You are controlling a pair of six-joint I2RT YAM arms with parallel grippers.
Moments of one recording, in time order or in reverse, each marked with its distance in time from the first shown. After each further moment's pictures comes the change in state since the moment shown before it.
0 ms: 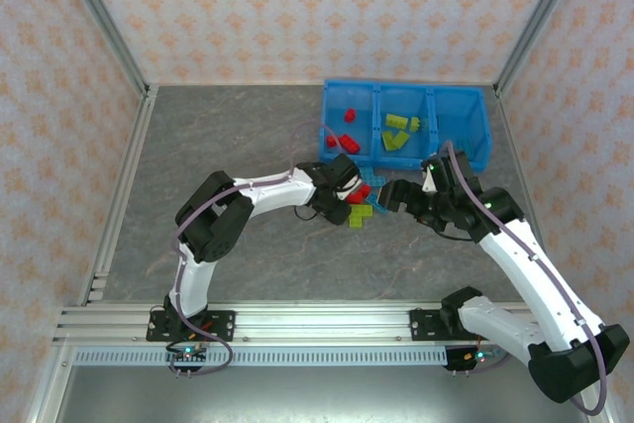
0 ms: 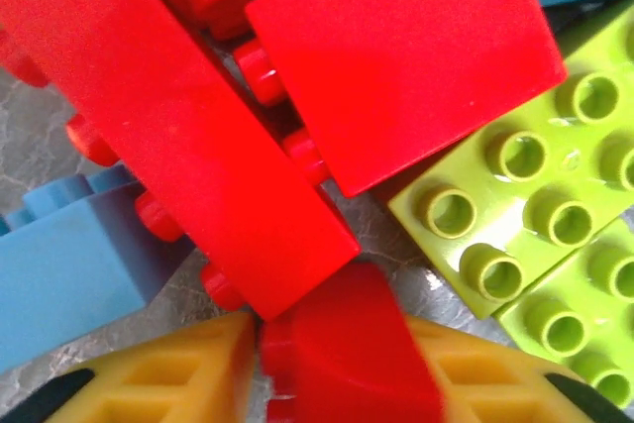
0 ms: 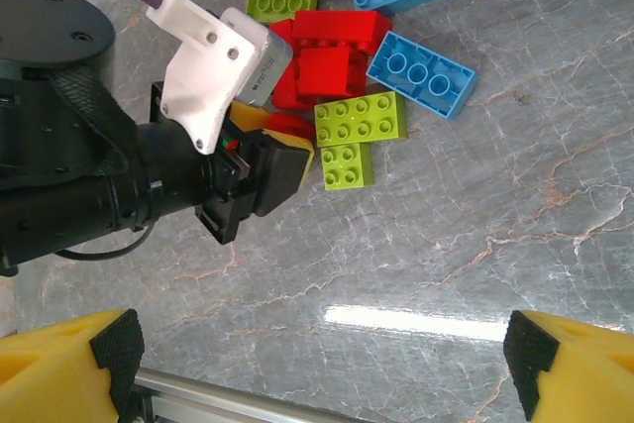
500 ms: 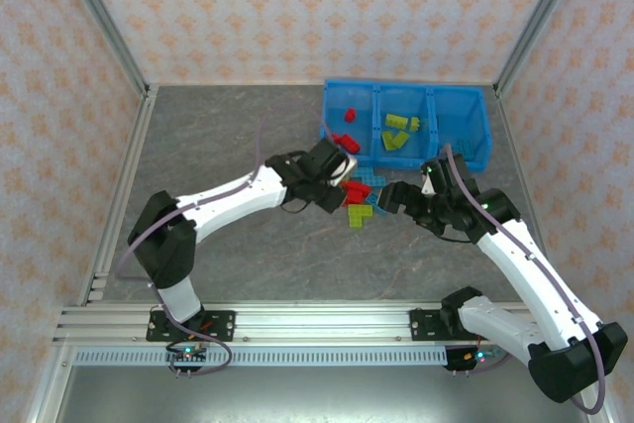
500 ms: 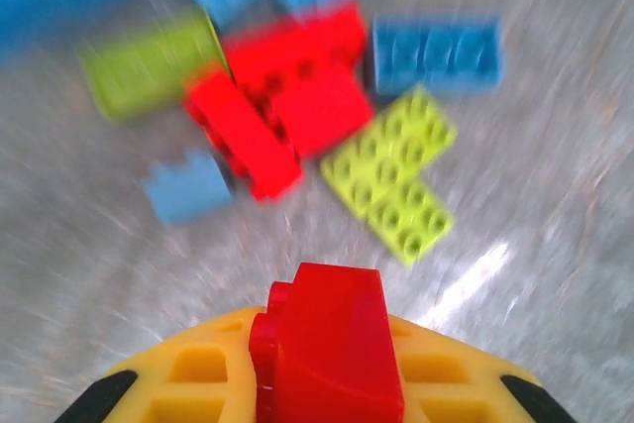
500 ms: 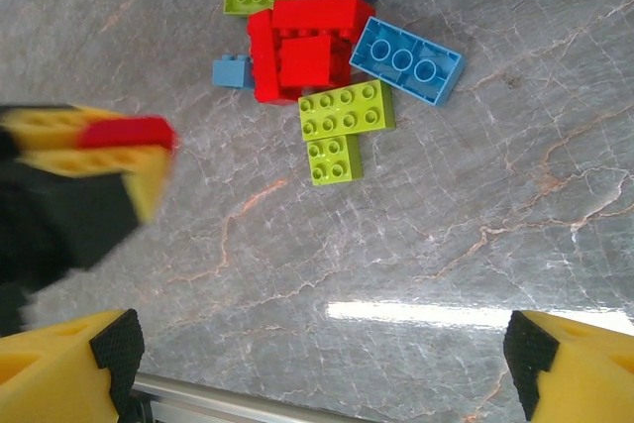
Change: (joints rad) left arm -0.008 -0.301 0.021 -0.072 -0.053 -0.029; right arm 0.000 0.001 -0.029 0.016 0.003 0.035
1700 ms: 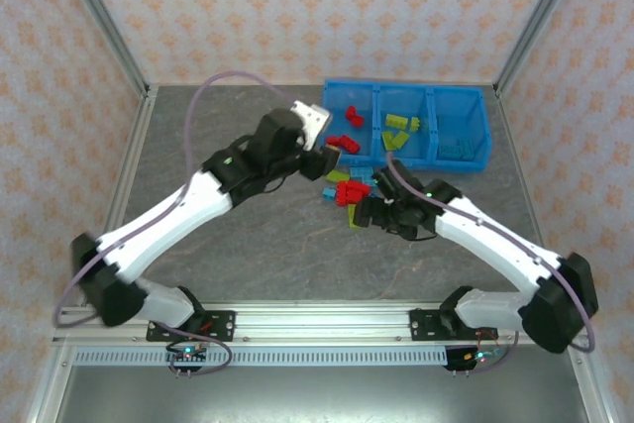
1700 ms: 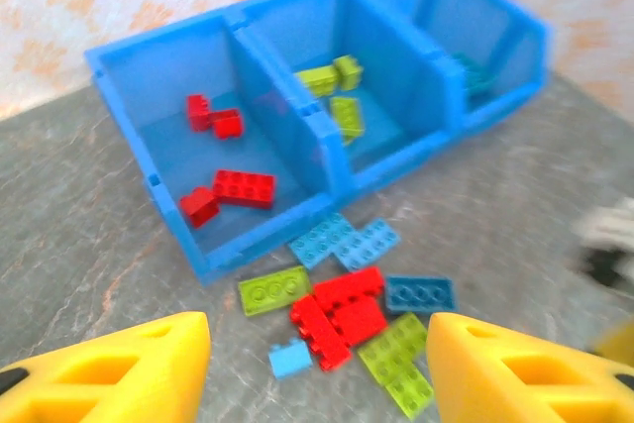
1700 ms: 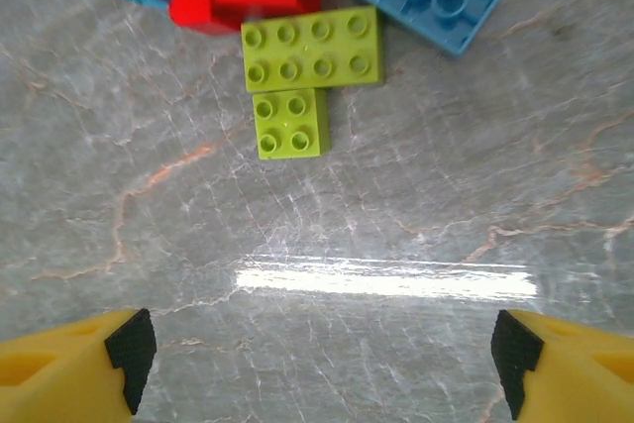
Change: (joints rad) left arm 0.053 -0.384 -0.092 0.166 -0.040 0.056; right arm 0.270 0.289 -0.030 0.093 0.191 0.068
